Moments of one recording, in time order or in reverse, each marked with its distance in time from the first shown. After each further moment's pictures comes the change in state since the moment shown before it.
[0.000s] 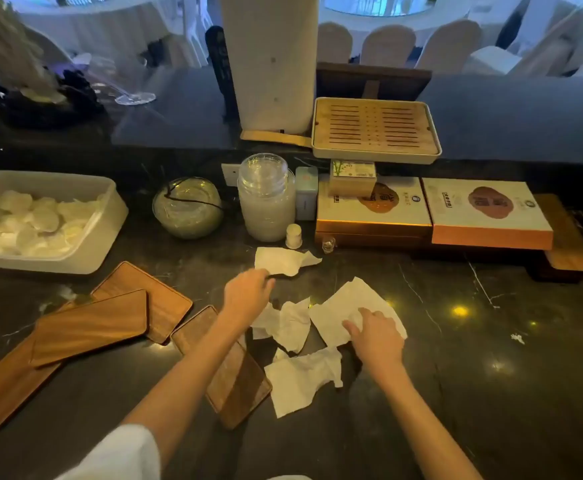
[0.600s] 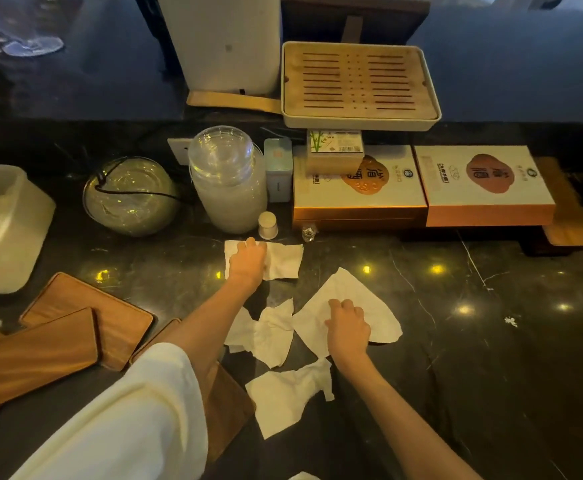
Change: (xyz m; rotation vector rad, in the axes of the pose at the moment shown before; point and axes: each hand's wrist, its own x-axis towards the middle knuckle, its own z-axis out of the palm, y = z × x) left_hand 0.139 0.012 0.083 0.220 -0.290 0.067; right_hand 0.058 -0.013 0.066 -0.109 -0.175 0.065
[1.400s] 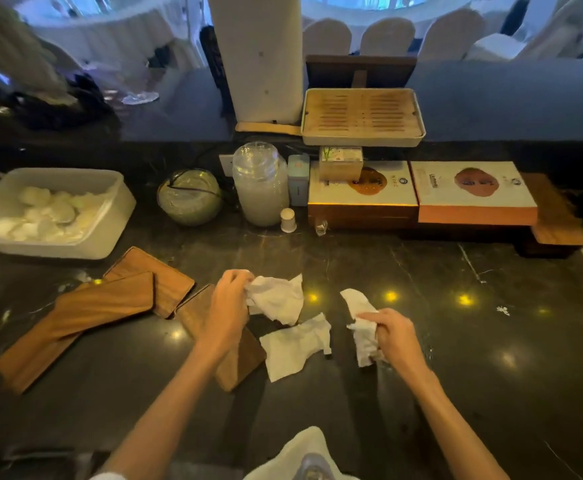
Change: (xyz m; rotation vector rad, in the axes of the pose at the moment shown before) left_hand -0.264 0.000 -0.010 -0.481 0.538 0.034; right_hand -0.107 0.115 -0.044 0.620 0.168 -0.339
